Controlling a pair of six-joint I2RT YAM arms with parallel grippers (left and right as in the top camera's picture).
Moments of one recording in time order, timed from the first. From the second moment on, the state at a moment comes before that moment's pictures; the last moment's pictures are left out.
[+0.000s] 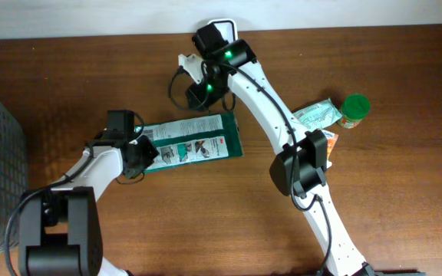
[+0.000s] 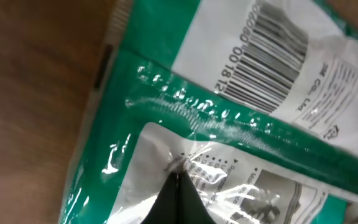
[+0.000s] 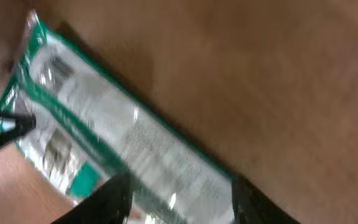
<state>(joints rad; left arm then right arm) -0.02 1.75 0.91 -0.41 0.12 -0.65 0.52 2.64 2.71 -1.27 -0.31 -0.19</state>
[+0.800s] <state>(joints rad) 0.02 1.78 0.89 -0.27 0.31 -0.41 0.47 2.72 2.55 -1.40 -0.46 -0.32</state>
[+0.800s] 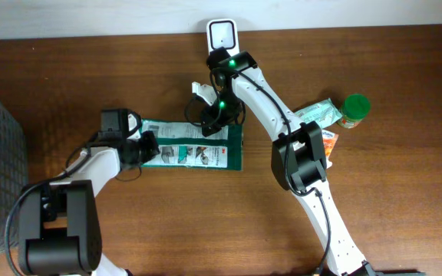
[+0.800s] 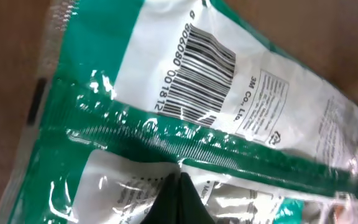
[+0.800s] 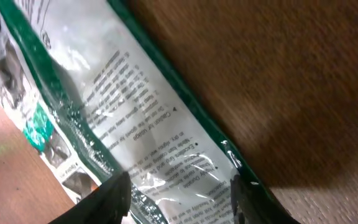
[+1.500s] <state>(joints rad) -0.04 1.70 0.96 -0.66 0.34 -0.35 0.47 2.71 2.54 -1.38 -0.48 -0.32</state>
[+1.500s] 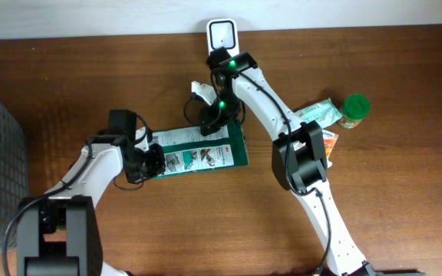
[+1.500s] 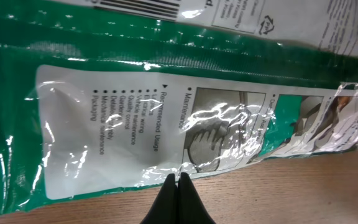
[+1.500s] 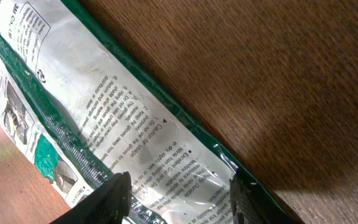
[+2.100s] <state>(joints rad) -0.07 1.70 0.94 -0.69 0.28 -0.35 0.47 2.71 2.54 -1.38 -0.48 -0.32</state>
